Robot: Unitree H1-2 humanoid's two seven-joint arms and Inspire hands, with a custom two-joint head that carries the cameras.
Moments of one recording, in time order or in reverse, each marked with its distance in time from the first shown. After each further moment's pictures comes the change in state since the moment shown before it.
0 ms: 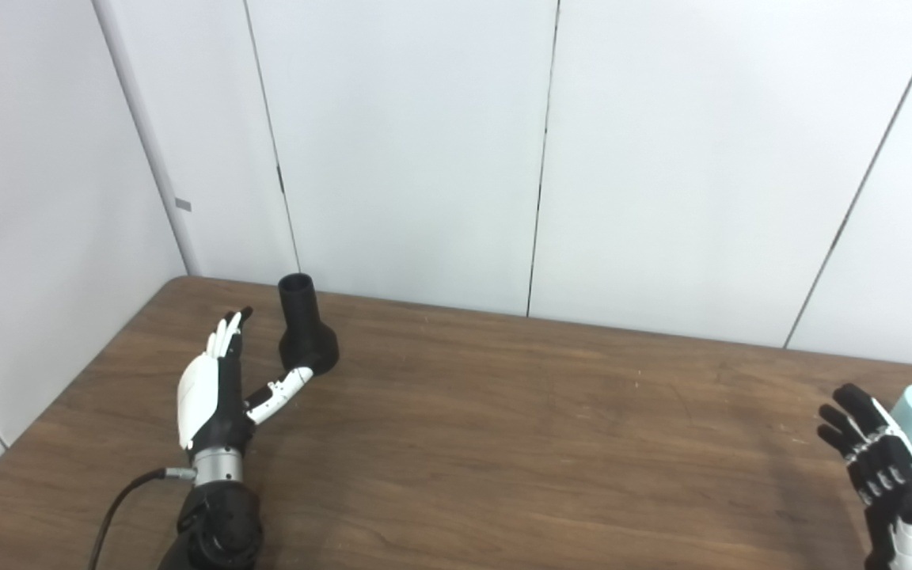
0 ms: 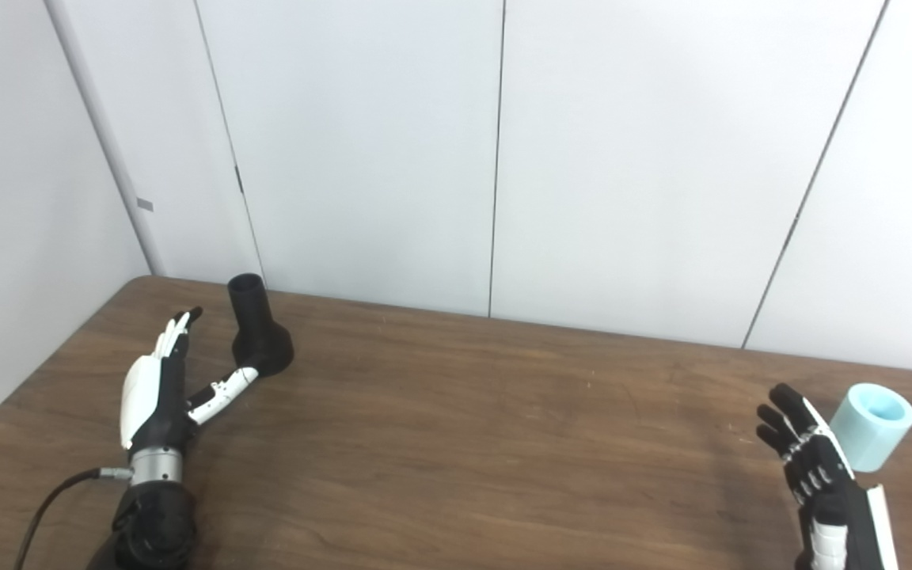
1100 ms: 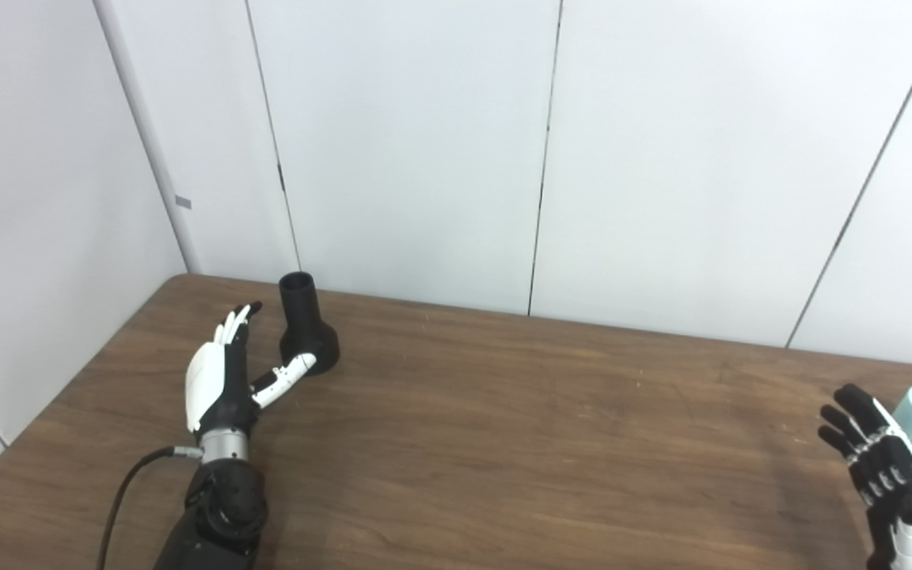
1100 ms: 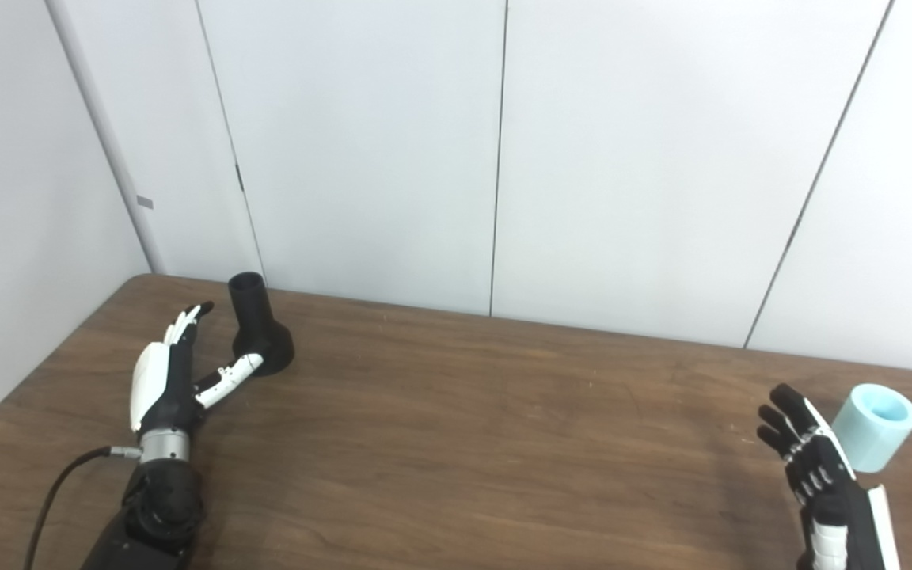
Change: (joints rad) left arm -0.084 0.006 0.017 0.114 -0.014 0.009 -0.021; right arm 0.001 -0.001 -0.003 -0.001 -0.009 0.001 -0.003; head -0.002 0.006
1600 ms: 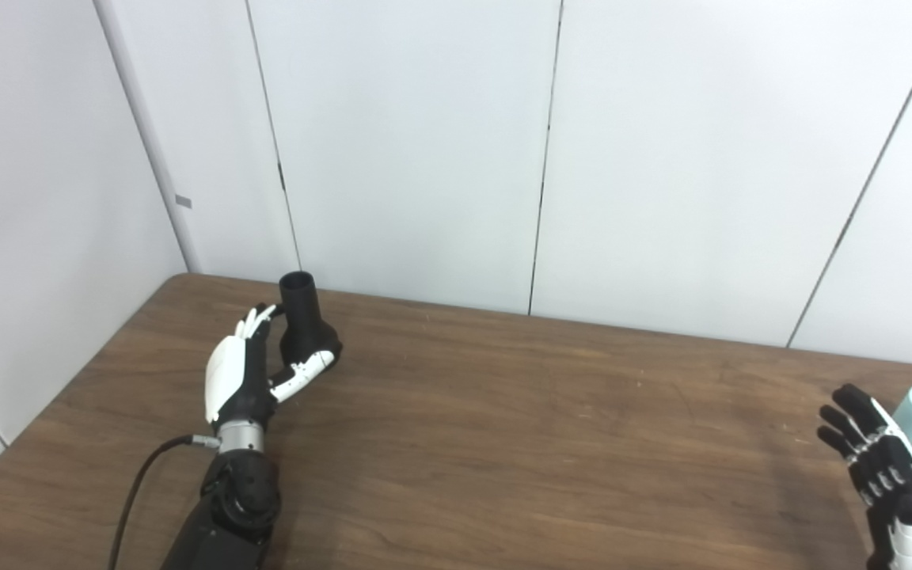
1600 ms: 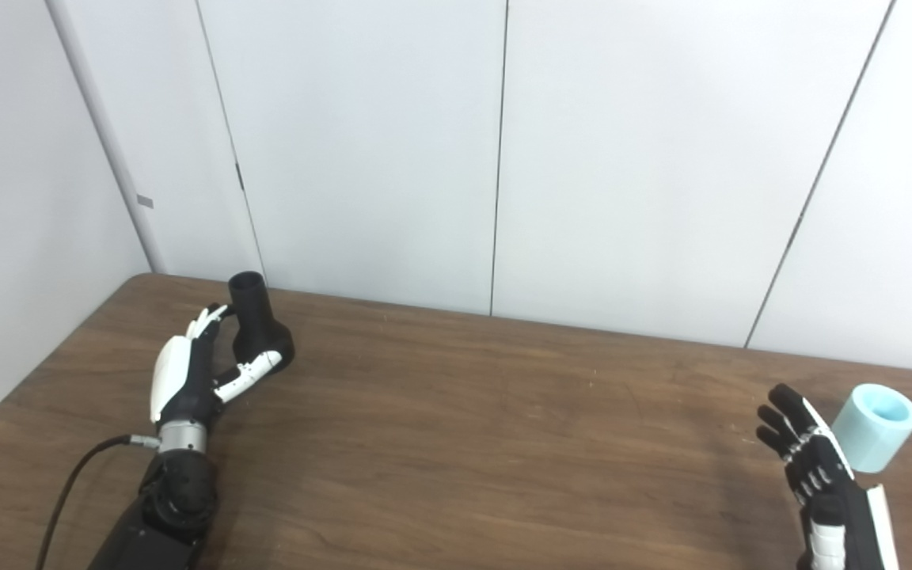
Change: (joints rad) left arm -0.037 0.001 -0.052 0.035 -0.001 0.000 -0.026; right arm 0.000 0.000 0.000 -0.002 -0.009 0.002 -0.001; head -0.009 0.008
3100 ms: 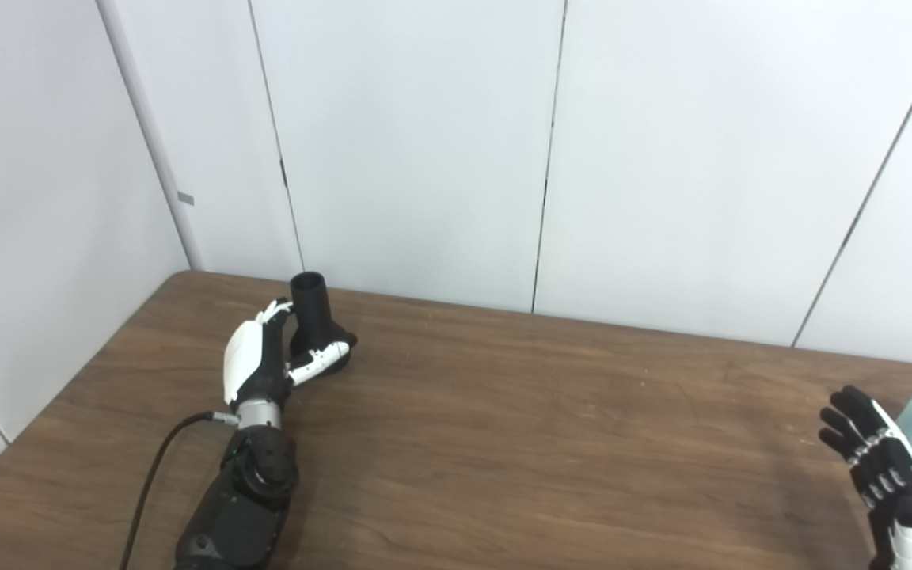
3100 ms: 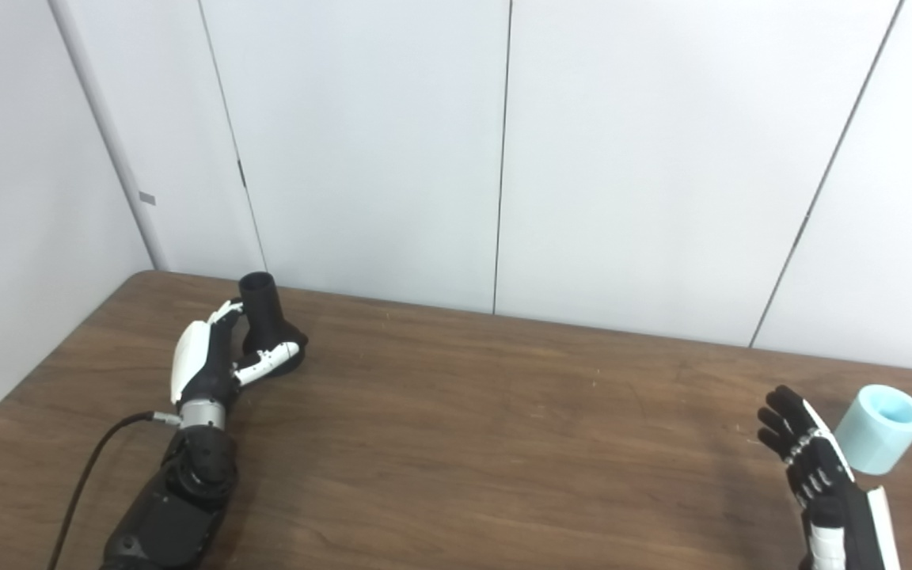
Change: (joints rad) left arm -0.100 0.000 -0.034 0.136 -0.025 -0.003 0.020; right arm 0.011 -0.001 -0.001 -0.025 -0.013 0.020 0.000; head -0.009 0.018
